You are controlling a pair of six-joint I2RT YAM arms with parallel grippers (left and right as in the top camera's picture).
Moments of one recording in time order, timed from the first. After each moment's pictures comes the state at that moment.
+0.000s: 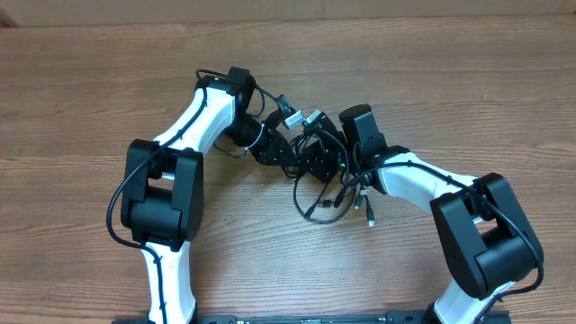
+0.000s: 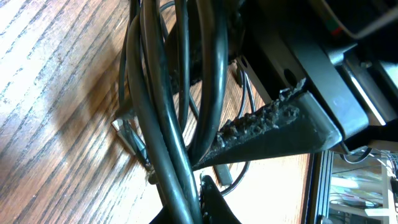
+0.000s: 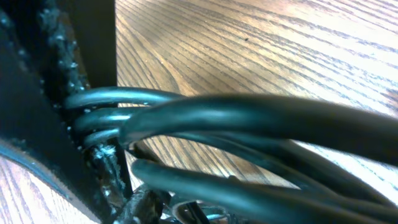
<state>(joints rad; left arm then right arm) -0.26 2.16 1.60 -1.12 0.86 0.68 0.43 1.86 0.95 0.04 -0.55 -0.12</state>
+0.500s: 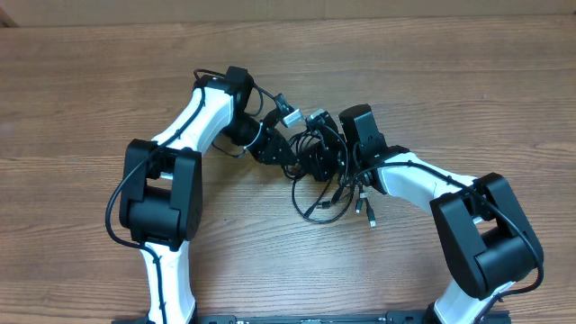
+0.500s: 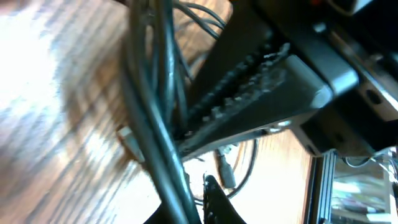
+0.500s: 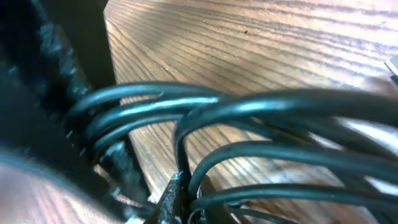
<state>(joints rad) -0.24 2.16 1.60 -1.10 0.86 0.67 0.42 1.86 0.95 0.04 -0.59 0.07</state>
